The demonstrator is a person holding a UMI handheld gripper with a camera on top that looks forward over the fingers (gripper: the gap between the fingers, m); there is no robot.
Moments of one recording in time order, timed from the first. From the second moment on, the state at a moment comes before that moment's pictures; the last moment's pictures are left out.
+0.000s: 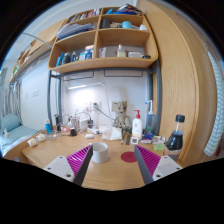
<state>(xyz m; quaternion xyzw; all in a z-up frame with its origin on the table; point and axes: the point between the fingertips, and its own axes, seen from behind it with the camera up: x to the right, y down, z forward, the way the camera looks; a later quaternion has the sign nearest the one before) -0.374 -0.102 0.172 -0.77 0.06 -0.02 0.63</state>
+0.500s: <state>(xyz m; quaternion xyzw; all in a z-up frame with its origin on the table) -0.213 -0.172 0.100 -0.77 0.13 -0.07 0.62</state>
